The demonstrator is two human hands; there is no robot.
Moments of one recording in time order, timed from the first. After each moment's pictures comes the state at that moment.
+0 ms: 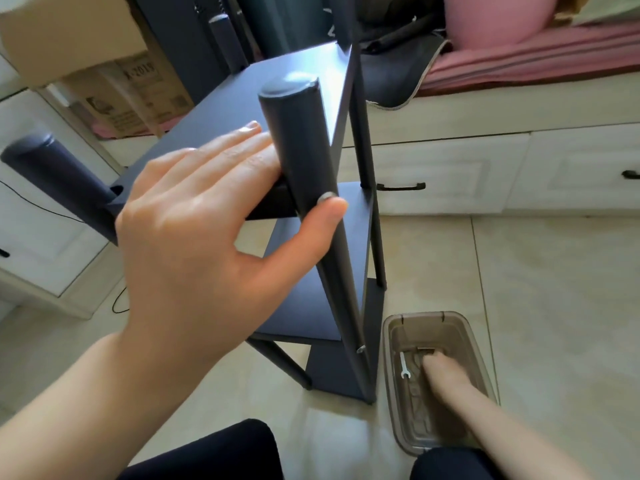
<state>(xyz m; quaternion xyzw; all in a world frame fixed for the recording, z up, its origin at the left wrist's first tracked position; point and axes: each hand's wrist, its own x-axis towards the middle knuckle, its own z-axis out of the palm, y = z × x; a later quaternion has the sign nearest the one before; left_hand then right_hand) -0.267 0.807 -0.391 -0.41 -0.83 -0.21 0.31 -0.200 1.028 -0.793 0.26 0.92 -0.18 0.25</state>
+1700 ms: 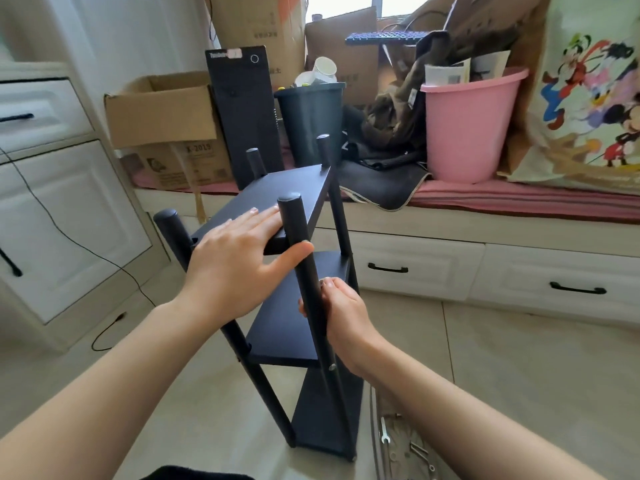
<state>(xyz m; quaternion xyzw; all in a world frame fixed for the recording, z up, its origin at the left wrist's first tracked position) -0.306 0.749 -0.356 -0.33 -0.91 -0.19 0.18 -0.260 0.893 -0.469 0.13 0.63 -0.76 -0.09</state>
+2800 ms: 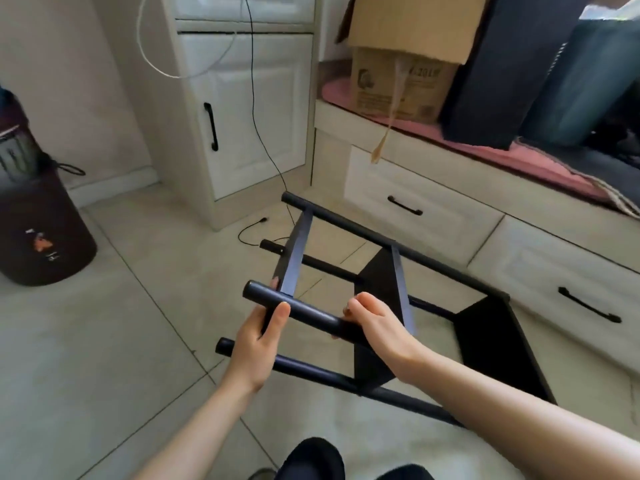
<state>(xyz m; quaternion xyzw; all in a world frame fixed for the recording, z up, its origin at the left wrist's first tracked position) -0.356 0.465 -0.611 0.05 -0.75 -0.66 0.01 -0.378 0.665 -0.554 0.01 0.82 -0.54 0.16</state>
